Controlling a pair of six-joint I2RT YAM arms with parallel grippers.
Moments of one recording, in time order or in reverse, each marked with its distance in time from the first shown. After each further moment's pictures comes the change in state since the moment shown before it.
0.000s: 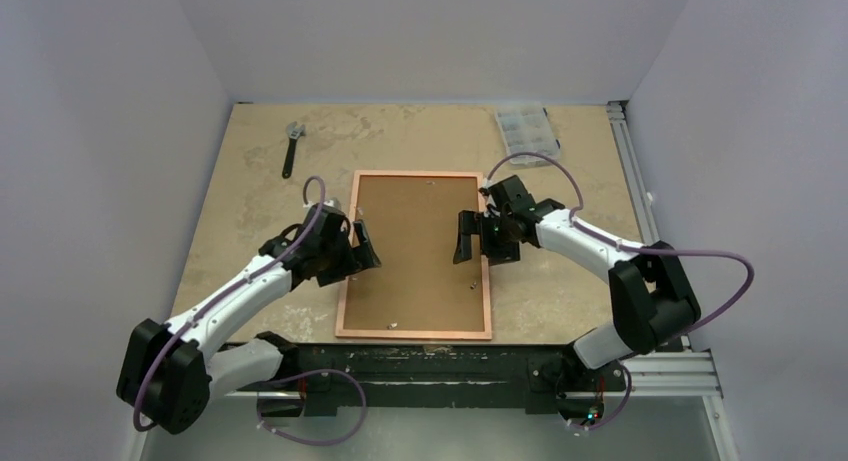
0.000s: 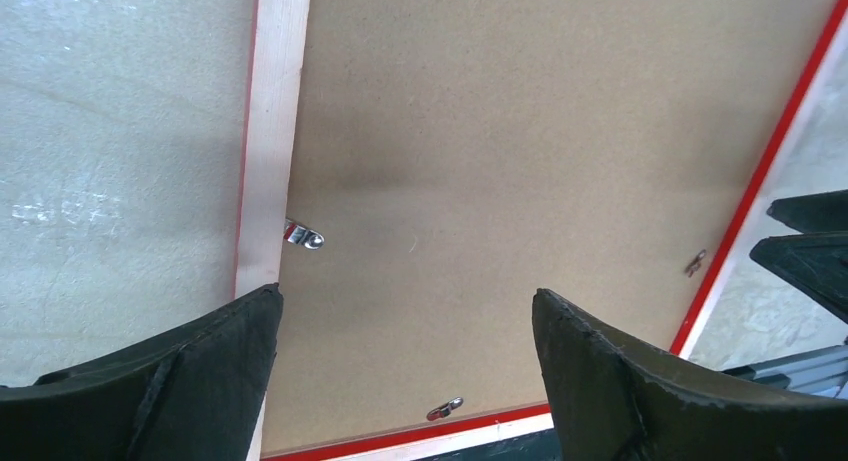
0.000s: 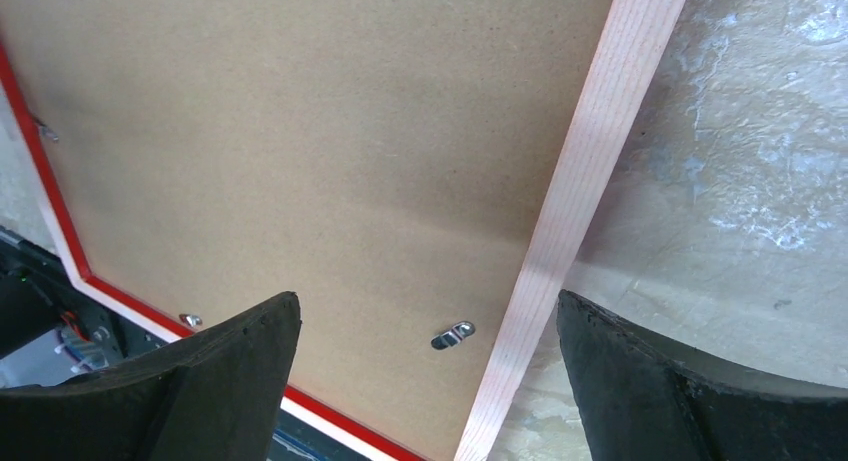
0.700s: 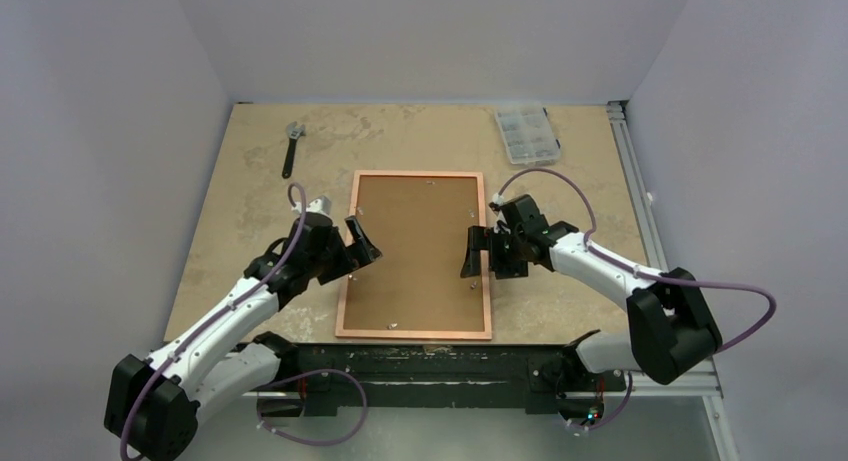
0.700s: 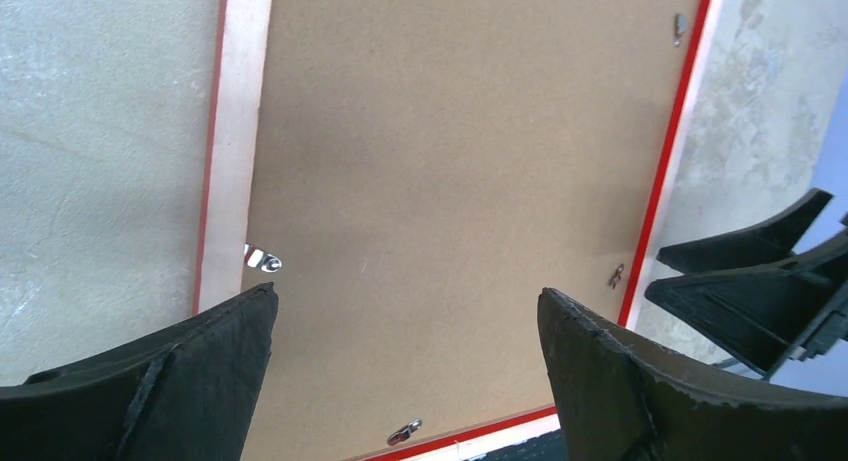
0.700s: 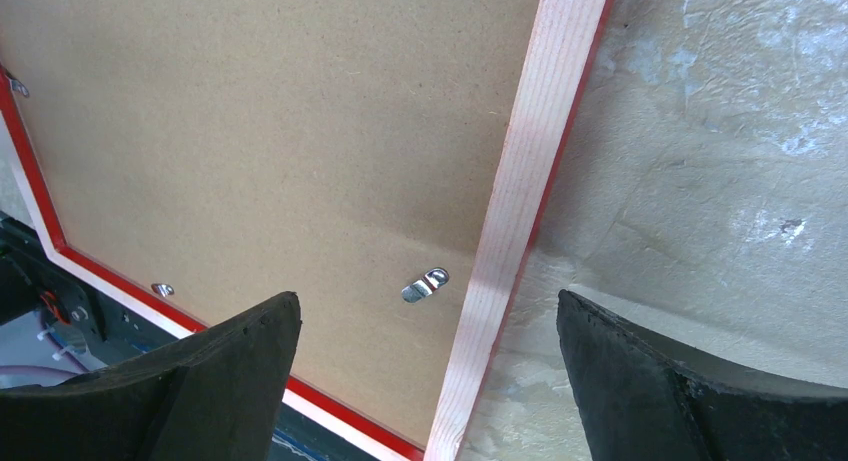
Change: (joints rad) left arm 0.000 -0.204 -0.097 0.115 -0.021 -0.052; right arm 0.000 -0.179 -0.184 0.066 -0.002 0.019
